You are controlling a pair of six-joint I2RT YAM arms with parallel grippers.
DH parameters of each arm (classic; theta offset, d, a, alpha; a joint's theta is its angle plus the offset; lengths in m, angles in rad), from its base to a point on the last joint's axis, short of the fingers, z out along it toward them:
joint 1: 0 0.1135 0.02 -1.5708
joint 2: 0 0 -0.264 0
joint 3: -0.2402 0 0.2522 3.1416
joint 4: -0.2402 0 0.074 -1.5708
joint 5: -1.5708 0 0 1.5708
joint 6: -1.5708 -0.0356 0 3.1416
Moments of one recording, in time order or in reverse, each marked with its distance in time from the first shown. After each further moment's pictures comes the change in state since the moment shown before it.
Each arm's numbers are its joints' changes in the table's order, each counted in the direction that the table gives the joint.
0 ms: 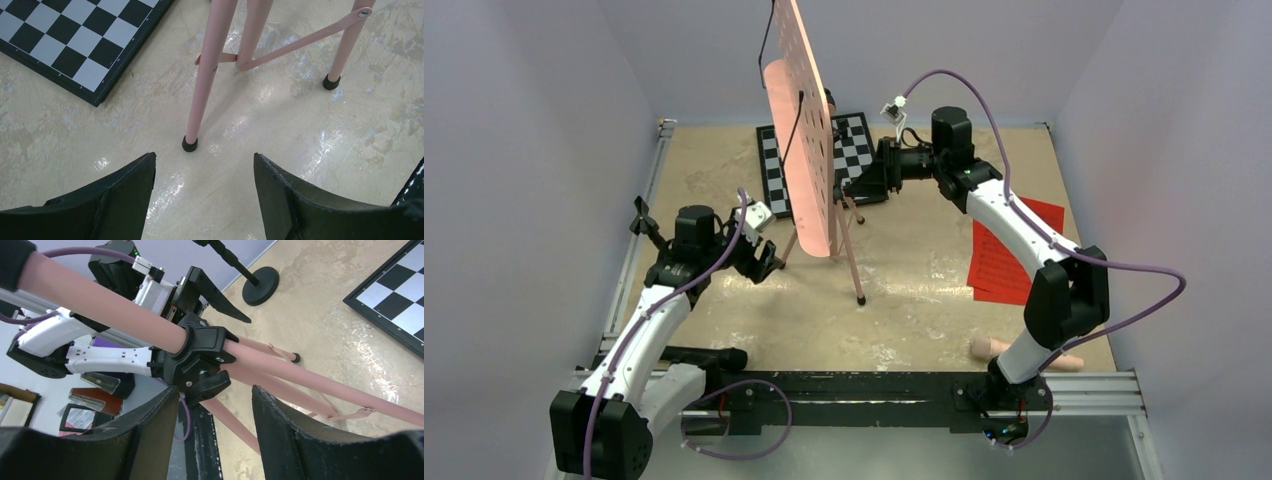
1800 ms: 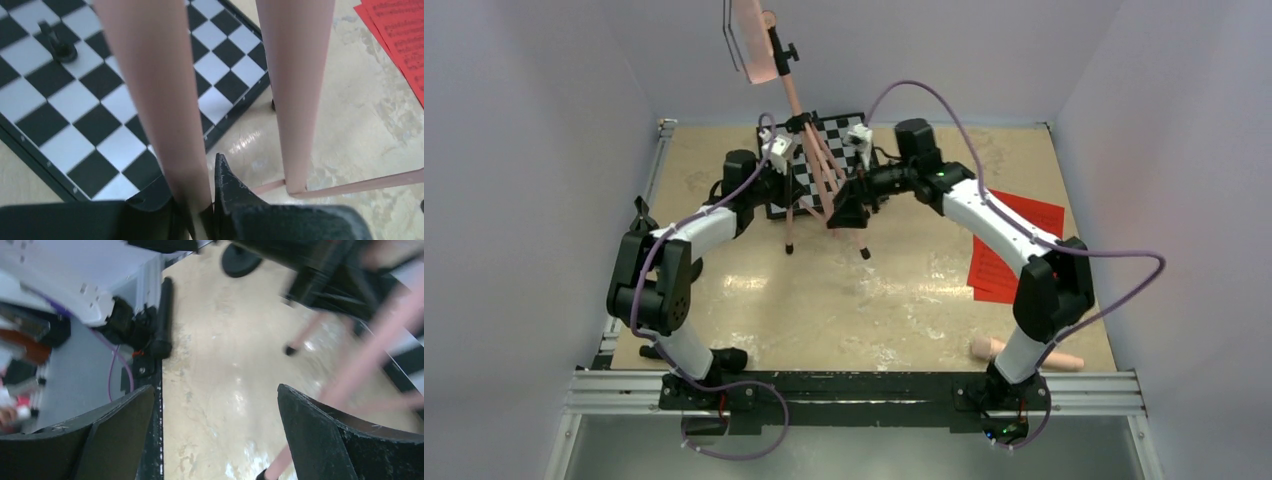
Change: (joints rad) left arm -0.068 0.727 -0.314 0.588 0.103 0.383; right arm 0.070 0.061 -0.042 -0.219 -0.080 0.432
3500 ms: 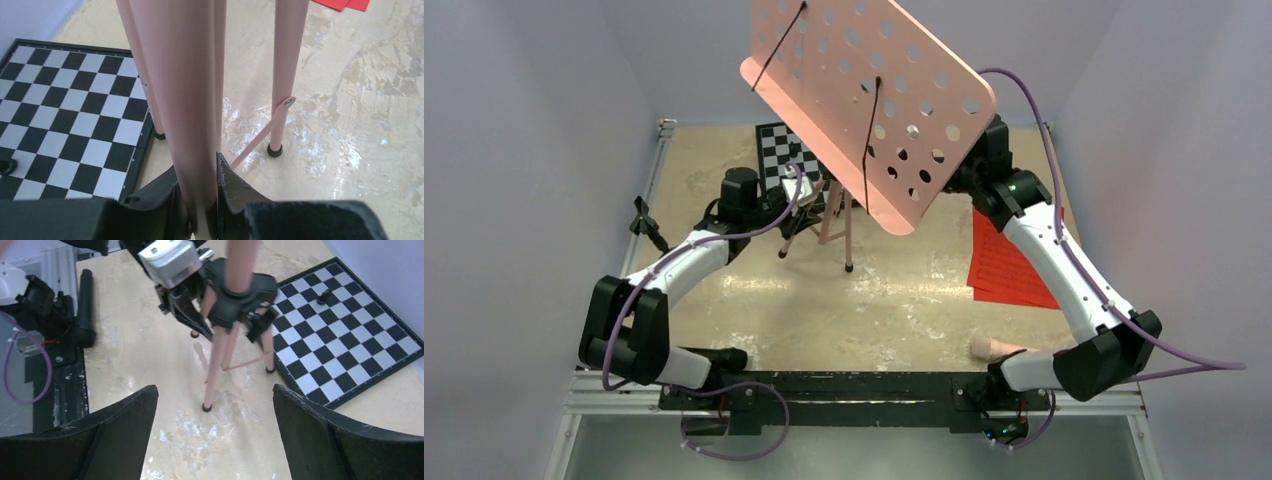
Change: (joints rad) left arm -0.095 -0.243 0.128 -0.108 -0.295 -0.459; right arm -0.047 -0.341 0.014 -0.221 -0.201 0.383
